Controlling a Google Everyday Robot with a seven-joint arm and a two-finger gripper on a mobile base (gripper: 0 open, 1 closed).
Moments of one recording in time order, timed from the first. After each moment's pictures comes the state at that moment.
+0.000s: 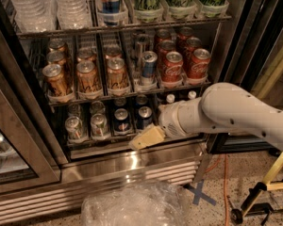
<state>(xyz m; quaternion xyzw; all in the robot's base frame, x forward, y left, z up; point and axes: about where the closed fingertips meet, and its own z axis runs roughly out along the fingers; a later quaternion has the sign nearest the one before) 0.537 -0.033 0.759 -0.43 0.80 0.20 0.36</state>
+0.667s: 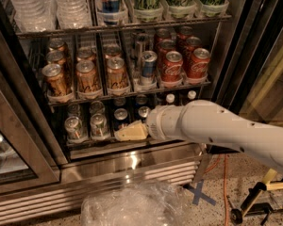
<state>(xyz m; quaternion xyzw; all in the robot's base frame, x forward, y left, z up) 0.560 -0.005 0.752 -0.31 0.83 0.19 0.41</state>
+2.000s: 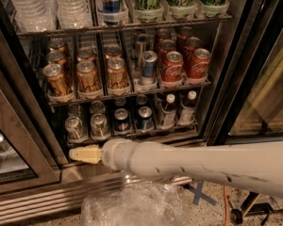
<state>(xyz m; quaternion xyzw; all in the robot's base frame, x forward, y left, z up) 0.533 0.132 0.674 -0.17 0.84 0.33 0.40</state>
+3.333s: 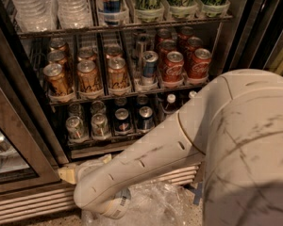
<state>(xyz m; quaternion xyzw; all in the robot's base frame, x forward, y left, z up) 0.511 0.183 0.593 -0.15 0.88 0.16 0.41</state>
